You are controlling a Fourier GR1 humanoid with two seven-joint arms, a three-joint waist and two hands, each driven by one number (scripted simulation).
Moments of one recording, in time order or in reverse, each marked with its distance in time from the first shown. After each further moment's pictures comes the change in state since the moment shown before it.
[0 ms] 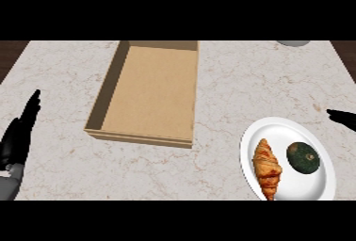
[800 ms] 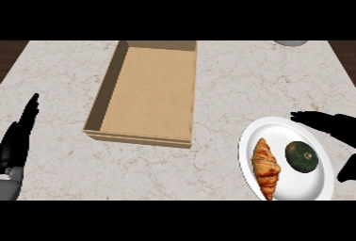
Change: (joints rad) left arm 0.027 -0.062 0.088 0.009 -0.079 -0.054 -0.014; right arm -0.115 0.133 0.076 -0.028 0.297 0.114 0.203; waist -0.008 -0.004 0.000
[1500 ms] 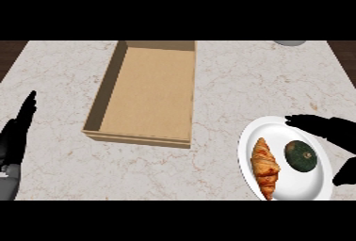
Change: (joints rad) left arm -0.008 -0.048 0.092 -0.014 -0.075 -0.077 0.022; right arm 0.057 0.059 -0.084 -0.101 0.068 0.072 -0.033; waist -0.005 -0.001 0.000
